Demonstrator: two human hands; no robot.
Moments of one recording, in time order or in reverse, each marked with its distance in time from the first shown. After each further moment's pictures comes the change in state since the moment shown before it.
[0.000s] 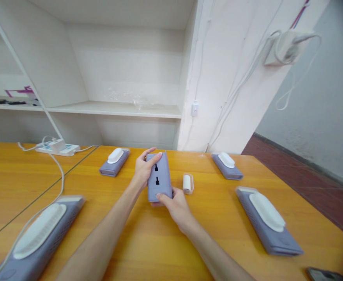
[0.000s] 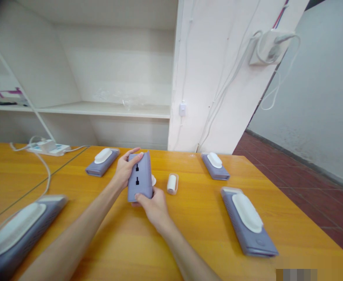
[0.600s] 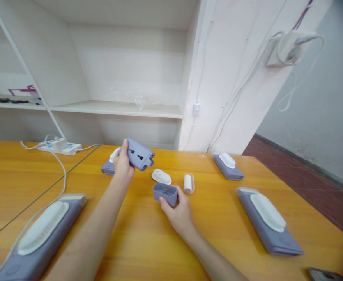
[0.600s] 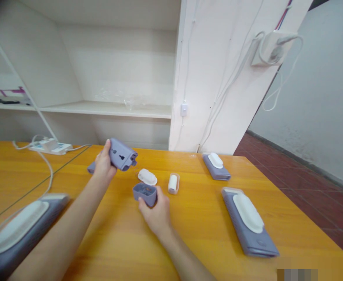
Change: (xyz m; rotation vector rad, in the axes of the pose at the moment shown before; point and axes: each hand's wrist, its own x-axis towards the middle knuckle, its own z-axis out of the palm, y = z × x) left_hand 0.044 0.018 -0.050 -0.472 0.546 0.067; right_hand -0.011 0.017 -0.011 -0.508 0.195 -0.381
